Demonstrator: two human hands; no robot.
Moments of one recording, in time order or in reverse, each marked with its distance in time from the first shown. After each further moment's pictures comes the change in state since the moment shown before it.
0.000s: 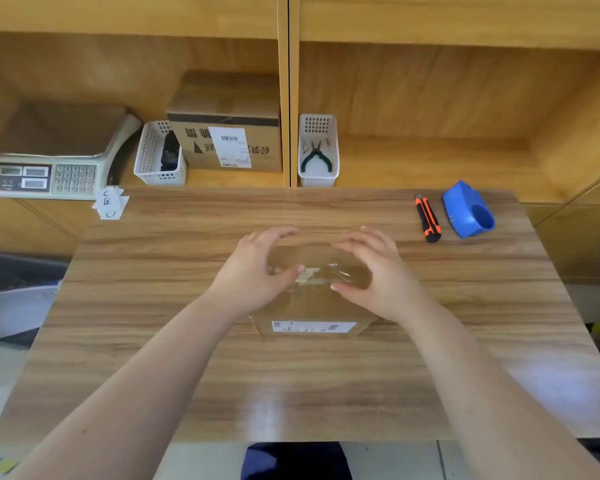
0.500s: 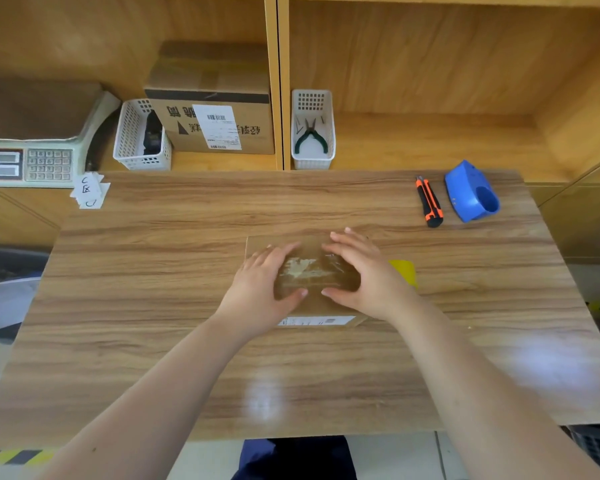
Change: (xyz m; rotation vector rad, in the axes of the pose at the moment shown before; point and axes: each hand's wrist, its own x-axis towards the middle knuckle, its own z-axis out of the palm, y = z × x) left_hand -0.005 -0.029 0.047 0.128 -0.117 -0.027; right_hand 0.004 0.022 0.029 0.011 -0.159 0.073
